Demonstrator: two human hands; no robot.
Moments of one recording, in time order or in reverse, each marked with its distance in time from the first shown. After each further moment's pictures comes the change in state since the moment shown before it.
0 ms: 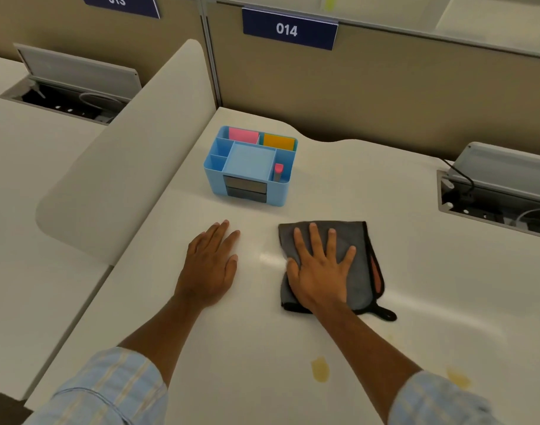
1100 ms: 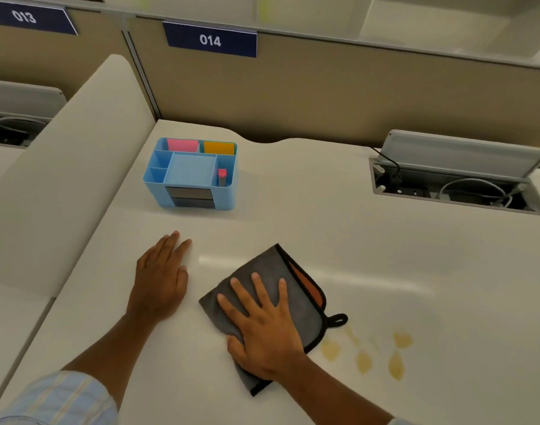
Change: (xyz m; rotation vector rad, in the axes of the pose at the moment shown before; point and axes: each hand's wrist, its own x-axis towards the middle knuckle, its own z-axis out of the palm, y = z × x) left_hand 0.000 0.002 -0.004 -0.038 0.005 0.018; right_hand -0.108 -0.010 0.025 0.035 -0.010 -0.379
